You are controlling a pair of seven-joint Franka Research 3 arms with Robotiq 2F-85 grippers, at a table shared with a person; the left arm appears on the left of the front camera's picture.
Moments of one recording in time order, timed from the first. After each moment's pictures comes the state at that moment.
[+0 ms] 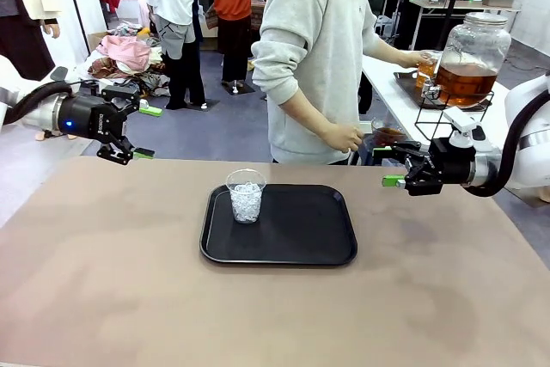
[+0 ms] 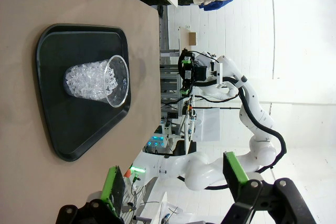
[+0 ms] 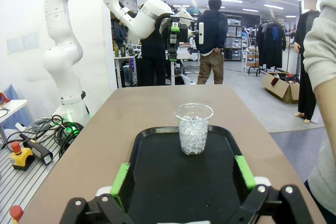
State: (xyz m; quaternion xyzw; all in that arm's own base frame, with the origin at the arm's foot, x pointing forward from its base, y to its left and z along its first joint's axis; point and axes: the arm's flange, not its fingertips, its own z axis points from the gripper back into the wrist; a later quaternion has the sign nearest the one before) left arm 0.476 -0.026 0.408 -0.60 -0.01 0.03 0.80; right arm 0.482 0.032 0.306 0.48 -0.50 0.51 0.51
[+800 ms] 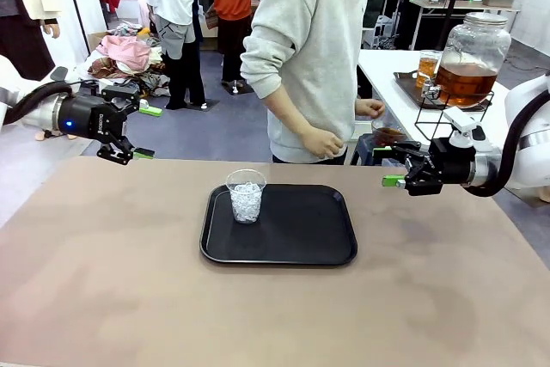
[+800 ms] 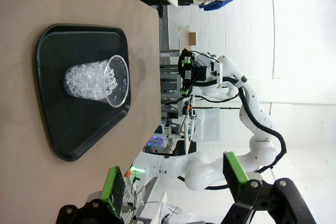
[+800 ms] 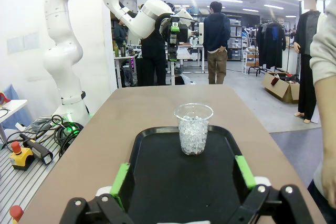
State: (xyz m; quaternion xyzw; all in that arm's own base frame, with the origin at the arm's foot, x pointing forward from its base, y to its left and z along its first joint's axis) left arm 0.476 -0.026 0.408 -0.60 -0.01 0.03 0.80; right arm 0.482 0.032 0.306 0.48 -0.50 0.51 0.51
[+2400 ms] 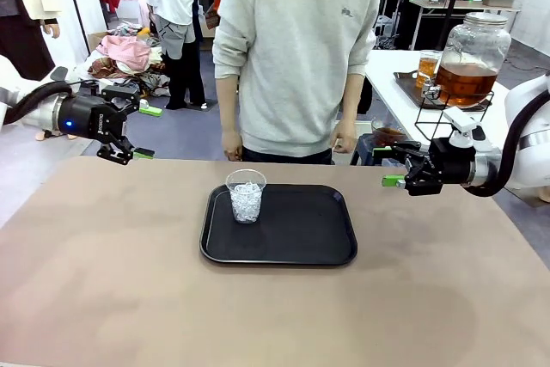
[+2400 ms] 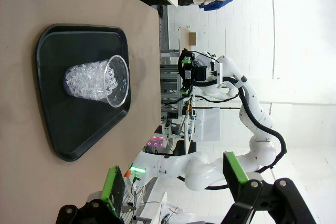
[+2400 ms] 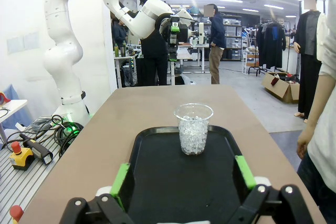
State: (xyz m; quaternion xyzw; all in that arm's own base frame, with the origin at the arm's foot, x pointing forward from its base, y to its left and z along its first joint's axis) left arm 0.476 -0.026 0.408 -0.60 -0.01 0.03 0.80; right arm 0.482 0.032 0.306 0.48 -0.50 0.51 0.51
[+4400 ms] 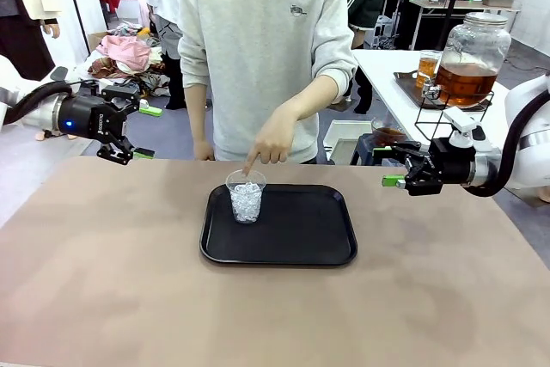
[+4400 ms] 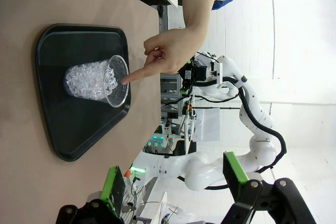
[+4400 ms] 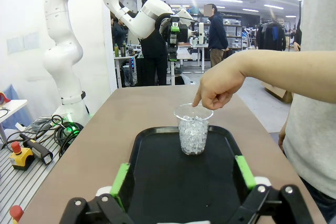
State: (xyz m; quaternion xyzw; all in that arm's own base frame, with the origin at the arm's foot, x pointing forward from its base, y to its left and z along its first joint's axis) left arm 0.476 -0.026 0.408 -0.60 -0.01 0.03 0.80; right arm 0.482 0.032 0.306 0.48 -0.50 0.51 0.51
